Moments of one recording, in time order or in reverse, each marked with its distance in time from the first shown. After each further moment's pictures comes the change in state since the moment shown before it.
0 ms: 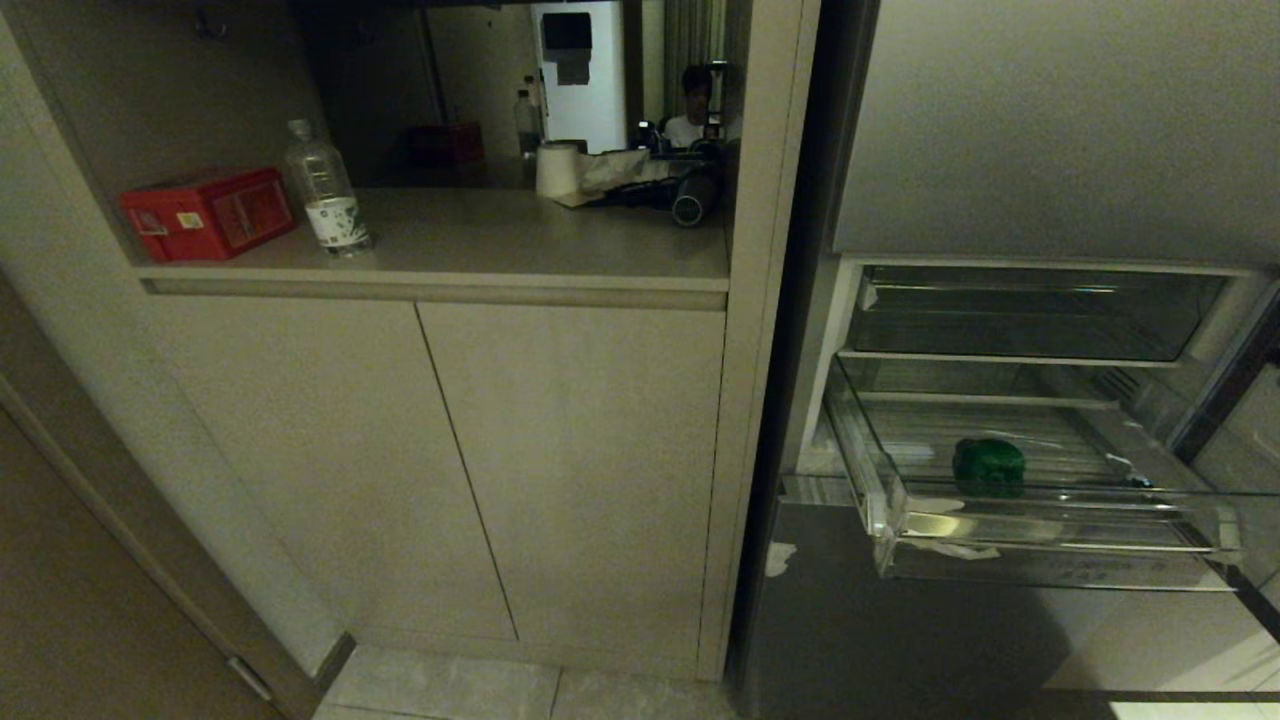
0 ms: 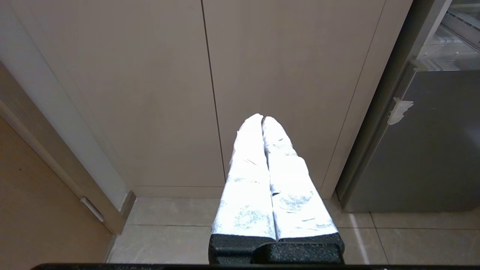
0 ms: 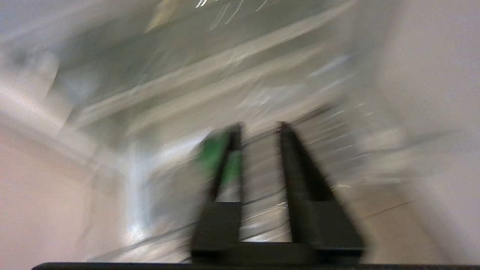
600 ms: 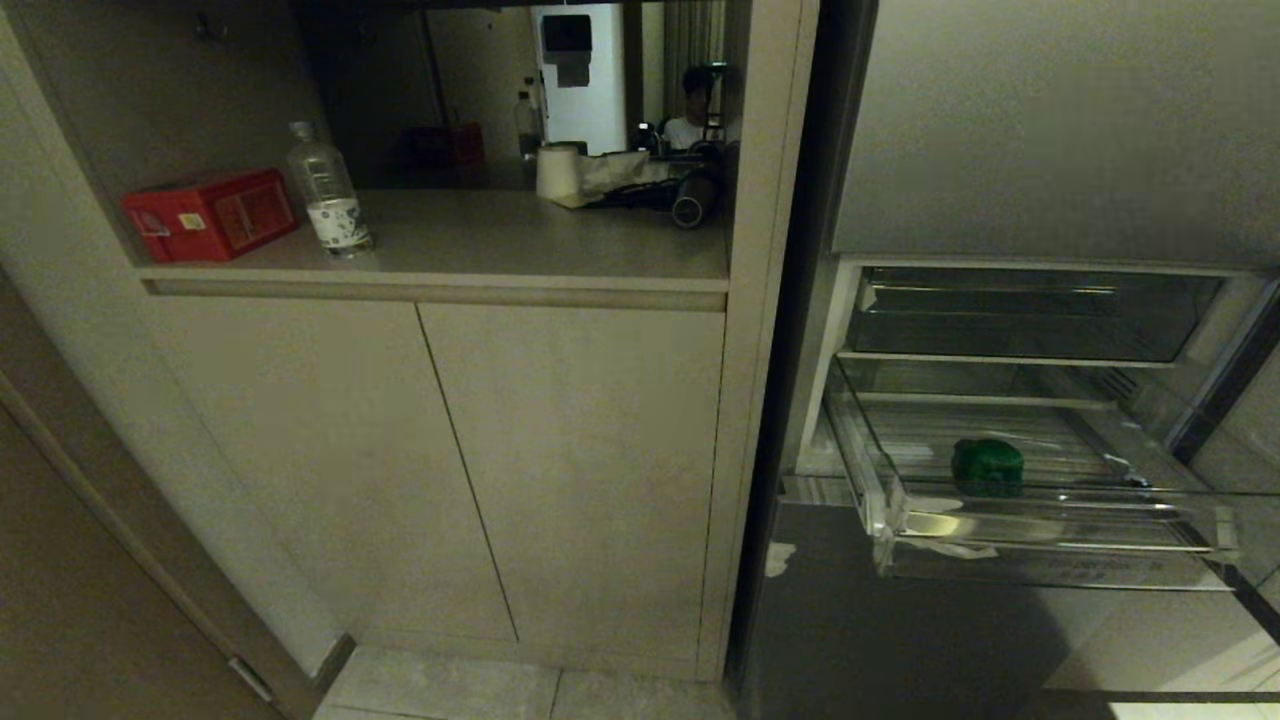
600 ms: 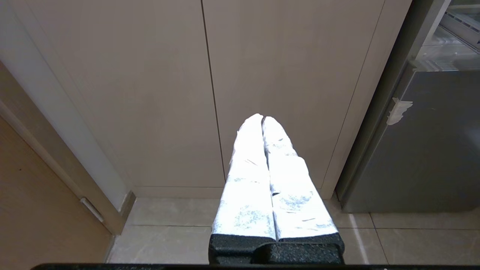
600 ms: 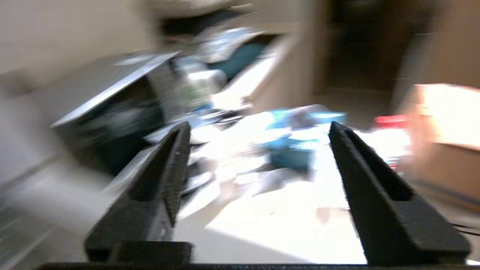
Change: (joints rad) left arm -0.001 0.000 0.000 0.000 0.000 0.000; right arm -0.935 -0.049 -0.329 0.060 0.025 -0.030
